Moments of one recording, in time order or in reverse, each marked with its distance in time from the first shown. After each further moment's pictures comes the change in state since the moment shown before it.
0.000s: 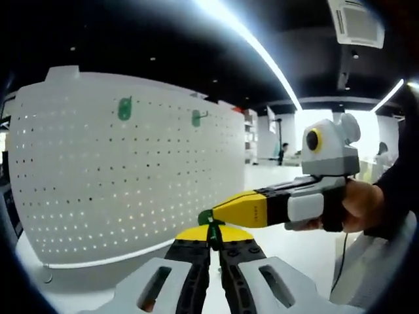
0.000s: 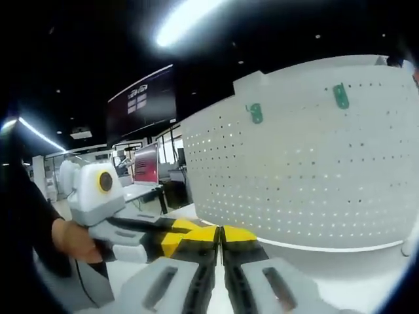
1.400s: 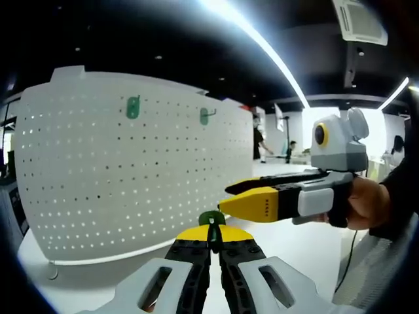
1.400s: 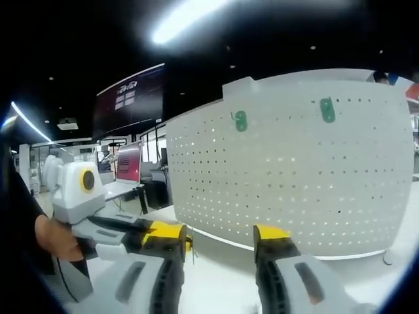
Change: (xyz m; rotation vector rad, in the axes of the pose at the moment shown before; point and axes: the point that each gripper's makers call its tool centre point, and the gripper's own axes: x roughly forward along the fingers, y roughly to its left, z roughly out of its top) left arm -0.003 0.008 0.000 -0.005 0.008 0.057; right arm -0.005 -0.025 0.011 -0.066 -0.025 -0.141
